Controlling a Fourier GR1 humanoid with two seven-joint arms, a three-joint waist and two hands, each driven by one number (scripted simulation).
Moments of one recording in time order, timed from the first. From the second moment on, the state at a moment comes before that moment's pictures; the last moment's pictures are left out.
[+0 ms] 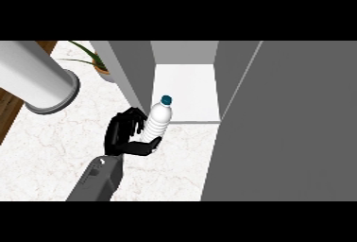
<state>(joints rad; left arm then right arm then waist) -0.38 0.02 -0.05 -0.79 0.20 0.01 -0.71 0.11 -0.24 0.61 -2.47 0.11 -0.31 0.37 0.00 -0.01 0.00</state>
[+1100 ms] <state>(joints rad) -0.33 0.07 -0.26 -1.00 0.33 0.45 -0.43 0.12 -0.29 0.58 -2.47 0.07 -0.31 0.30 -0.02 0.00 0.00</state>
